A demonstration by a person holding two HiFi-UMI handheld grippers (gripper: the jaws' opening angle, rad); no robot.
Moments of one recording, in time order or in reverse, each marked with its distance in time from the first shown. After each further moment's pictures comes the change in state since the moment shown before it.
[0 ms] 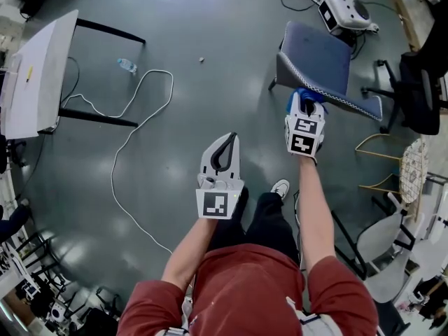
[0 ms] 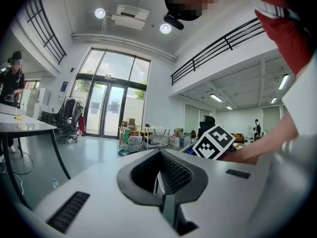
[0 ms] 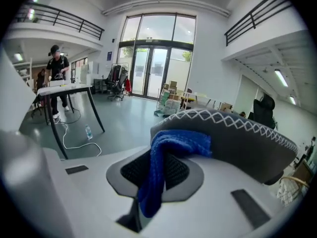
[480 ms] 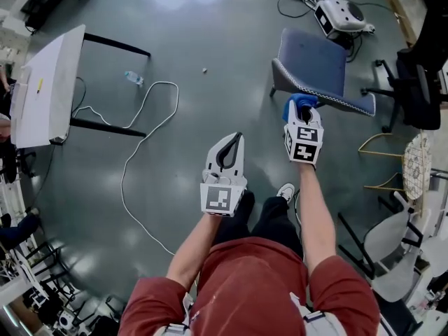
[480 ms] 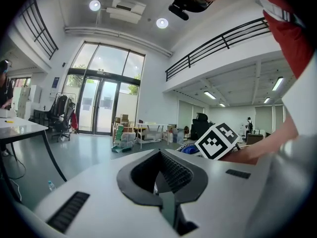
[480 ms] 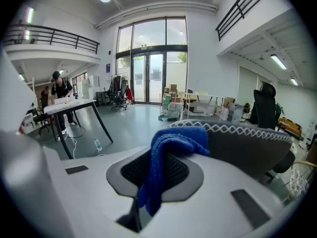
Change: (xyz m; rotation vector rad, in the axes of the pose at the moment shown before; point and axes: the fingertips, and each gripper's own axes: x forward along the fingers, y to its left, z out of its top) left arm 0.004 -0.021 0.029 -0.003 0.030 -0.069; right arm -0.036 0.000 0.012 0.112 -0.060 0.080
